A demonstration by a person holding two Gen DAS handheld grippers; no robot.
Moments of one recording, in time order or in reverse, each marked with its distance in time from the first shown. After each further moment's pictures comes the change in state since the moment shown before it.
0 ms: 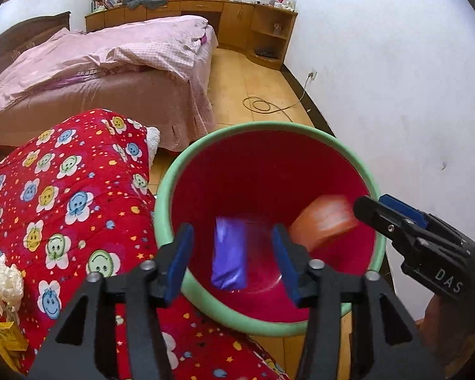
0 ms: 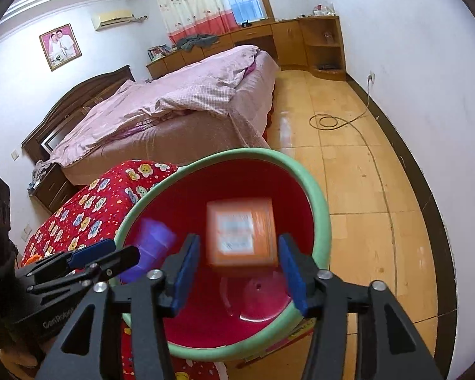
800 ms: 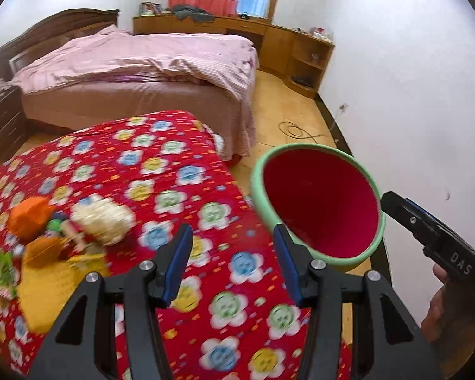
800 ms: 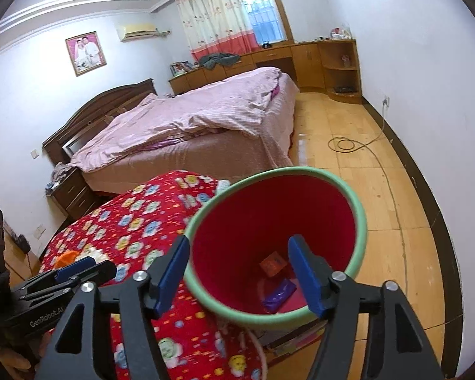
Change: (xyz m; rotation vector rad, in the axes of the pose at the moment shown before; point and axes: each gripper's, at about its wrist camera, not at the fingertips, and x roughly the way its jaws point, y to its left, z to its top) left arm -0.123 0.069 -0.052 -0.158 -0.107 0.112; right arm -0.067 0.070 -0.021 -0.053 -0.092 0.072
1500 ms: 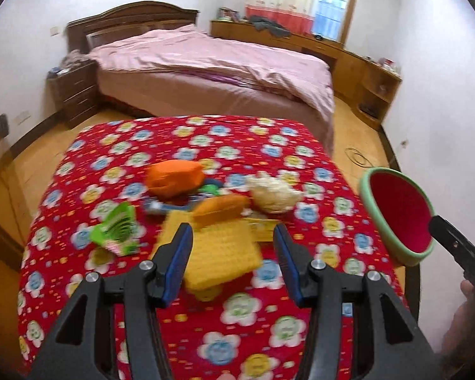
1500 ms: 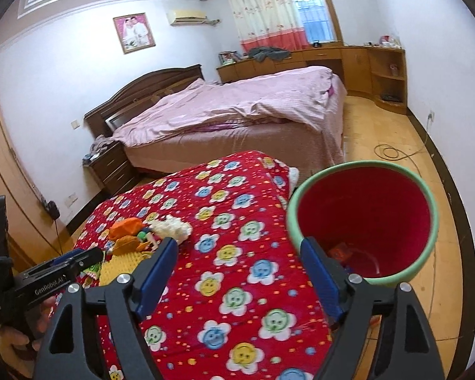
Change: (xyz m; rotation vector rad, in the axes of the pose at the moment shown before) left arm -0.084 0.140 -0.045 -0.202 -0.063 0.253; right arm -0.014 0.113 -0.033 -0.131 0.035 0.155
